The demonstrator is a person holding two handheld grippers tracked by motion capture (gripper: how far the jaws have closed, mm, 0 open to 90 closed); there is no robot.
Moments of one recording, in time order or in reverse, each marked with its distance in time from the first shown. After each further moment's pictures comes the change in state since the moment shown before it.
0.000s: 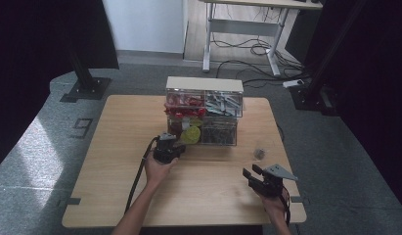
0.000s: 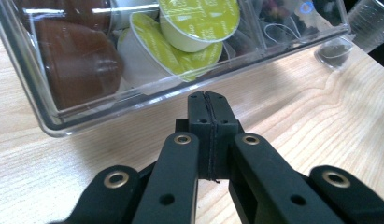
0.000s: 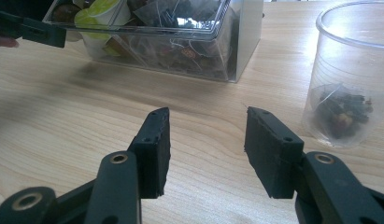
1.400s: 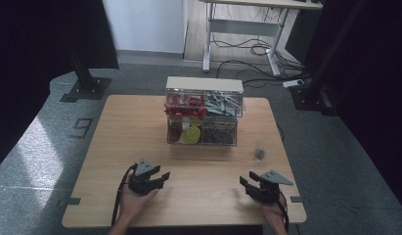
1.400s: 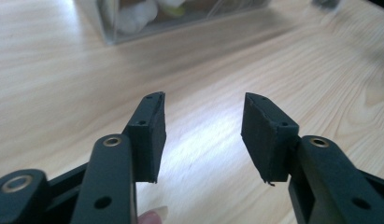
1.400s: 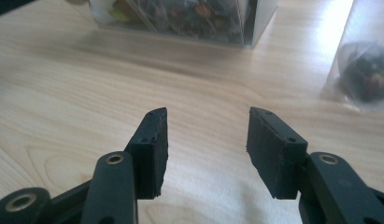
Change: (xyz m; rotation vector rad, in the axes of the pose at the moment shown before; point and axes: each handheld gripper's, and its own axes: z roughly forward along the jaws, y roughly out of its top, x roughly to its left) left arm 0.001 -0.089 -0.079 -0.048 0.079 0.111; right arm 0.006 -0.022 0.002 0.072 0.025 -0.021
